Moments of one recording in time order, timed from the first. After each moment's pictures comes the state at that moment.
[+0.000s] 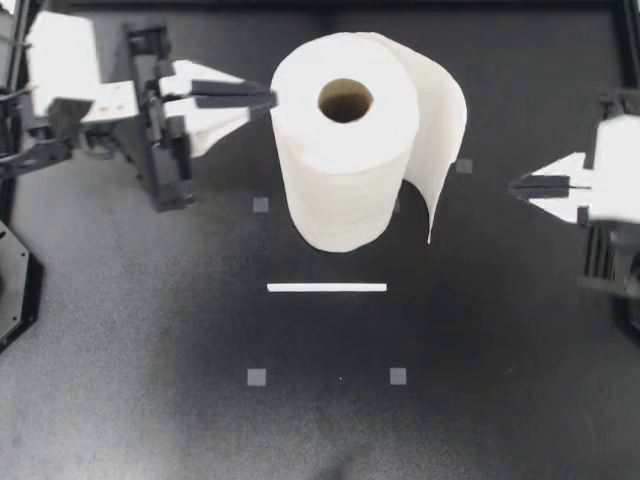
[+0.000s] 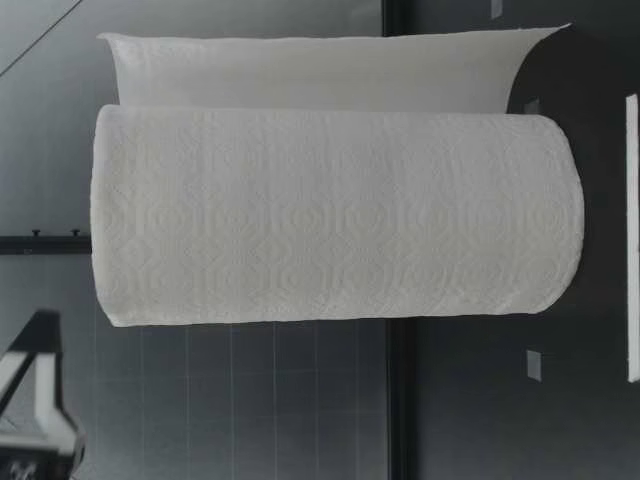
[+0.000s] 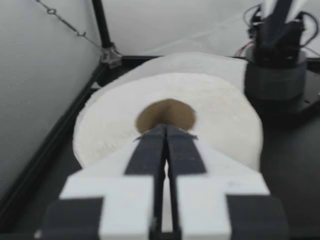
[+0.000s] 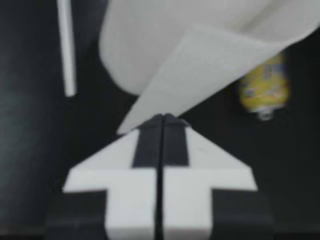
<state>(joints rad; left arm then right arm) 0.23 -0.39 0.75 0.00 -0.26 0.11 0.29 -0.65 0.64 -0.72 1.04 0.53</state>
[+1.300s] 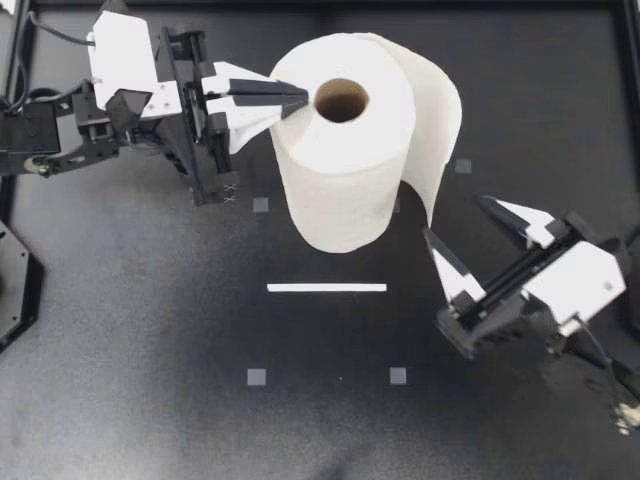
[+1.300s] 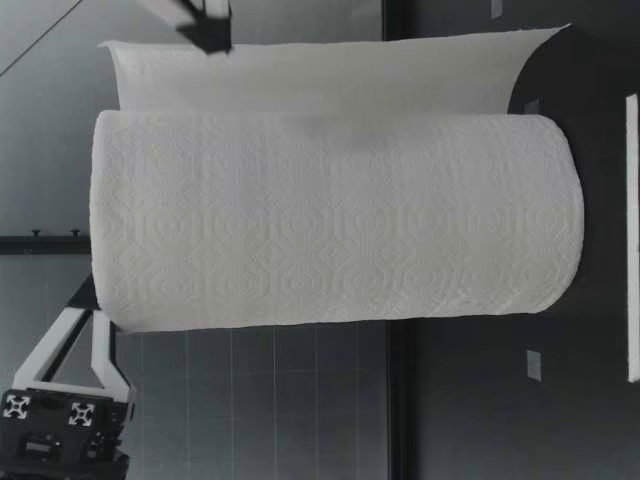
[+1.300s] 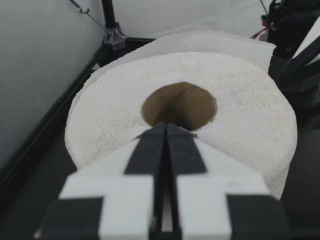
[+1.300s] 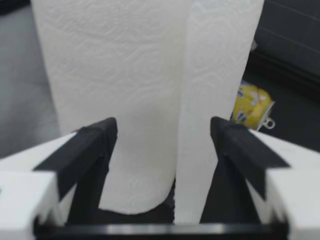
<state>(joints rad) 0.25 -0.29 0.74 -0.03 -0.29 0.09 0.54 -0.08 0.74 -1.45 1.41 2.12</state>
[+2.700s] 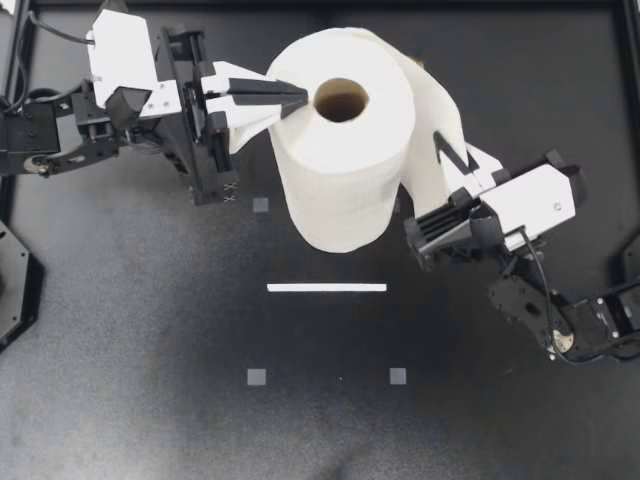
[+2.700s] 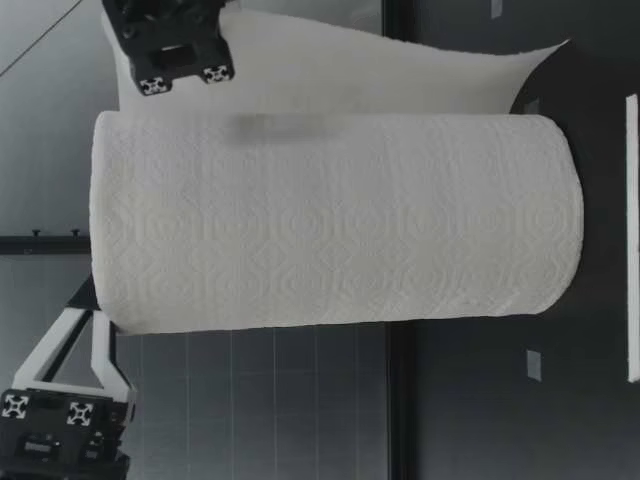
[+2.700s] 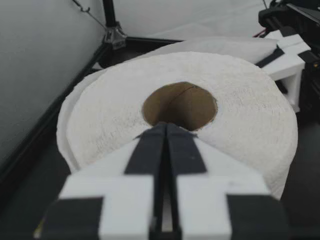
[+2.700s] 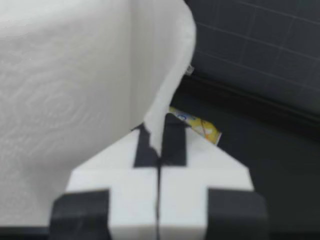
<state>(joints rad) 0.25 -0.29 0.74 -0.05 -0.29 0.09 0.33 -0.03 0.71 -1.50 1.41 2.12</state>
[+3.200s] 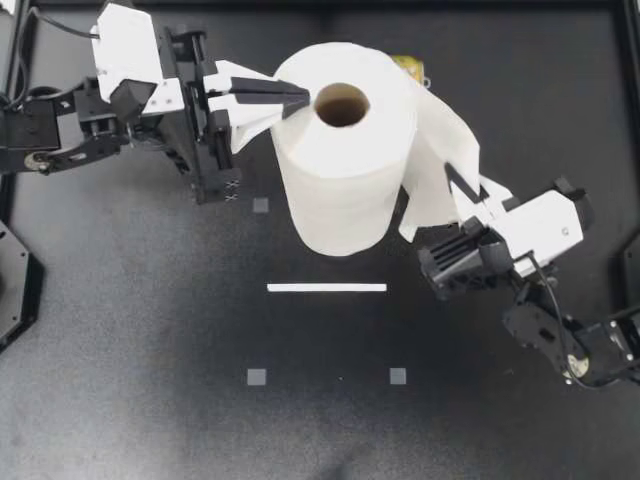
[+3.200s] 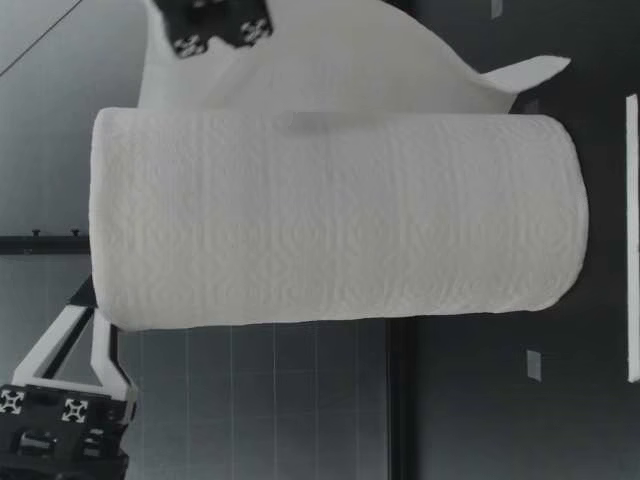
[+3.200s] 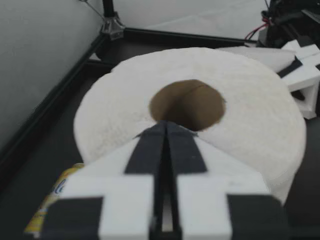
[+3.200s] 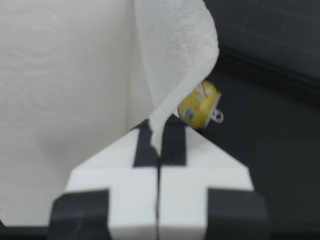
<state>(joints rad) 0.25 -0.28 0.73 -0.08 -0.22 0.09 0.41 -0.03 0.75 -1.39 1.41 2.13</state>
